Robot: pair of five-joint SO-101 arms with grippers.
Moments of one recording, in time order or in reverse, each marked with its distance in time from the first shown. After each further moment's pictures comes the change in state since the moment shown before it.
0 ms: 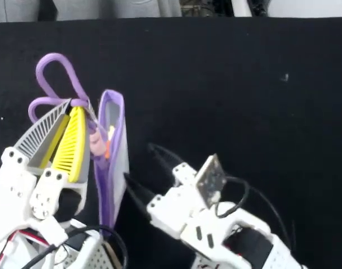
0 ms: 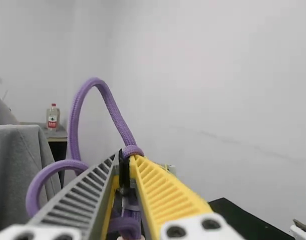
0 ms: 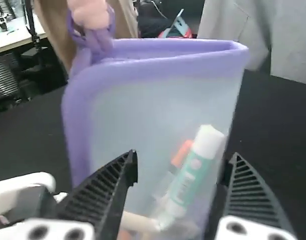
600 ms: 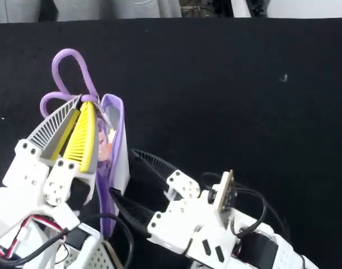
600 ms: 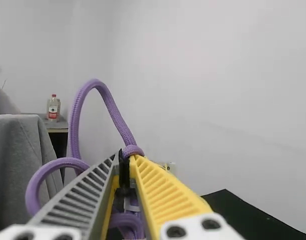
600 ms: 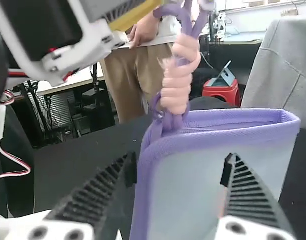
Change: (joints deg) left arm 0.0 0.0 5.0 -3.3 0.0; right arm -8.6 -0.5 -2.7 -8.1 0.0
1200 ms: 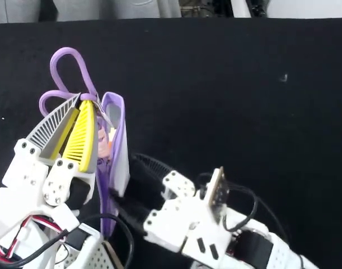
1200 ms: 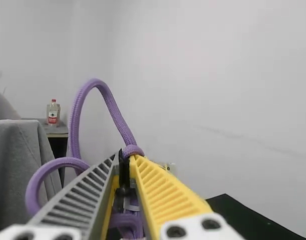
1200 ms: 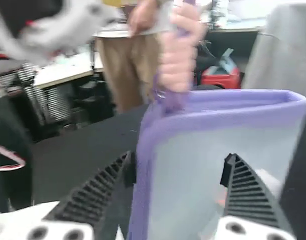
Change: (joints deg) left arm 0.0 0.0 0.3 -1.0 0.0; right arm 2.1 0.0 3.1 0.0 -1.6
